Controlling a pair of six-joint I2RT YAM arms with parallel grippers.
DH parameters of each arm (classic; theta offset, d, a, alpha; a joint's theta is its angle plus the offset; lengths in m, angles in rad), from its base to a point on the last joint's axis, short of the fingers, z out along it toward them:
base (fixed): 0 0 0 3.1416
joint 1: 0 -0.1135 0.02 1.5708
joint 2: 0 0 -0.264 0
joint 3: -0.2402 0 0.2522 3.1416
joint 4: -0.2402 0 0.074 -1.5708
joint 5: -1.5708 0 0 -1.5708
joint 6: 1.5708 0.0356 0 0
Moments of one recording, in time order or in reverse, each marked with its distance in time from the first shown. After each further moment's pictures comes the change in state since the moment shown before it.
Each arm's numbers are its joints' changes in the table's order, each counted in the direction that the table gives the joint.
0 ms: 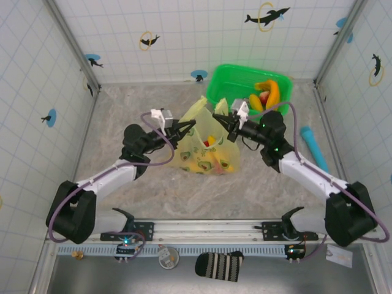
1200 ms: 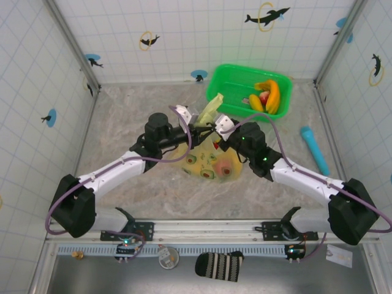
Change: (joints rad) left arm 0.168 0.061 -0.199 -0.462 0.192 0.094; right arm -0.209 0.032 0.002 -0.193 -0.496 -0.244
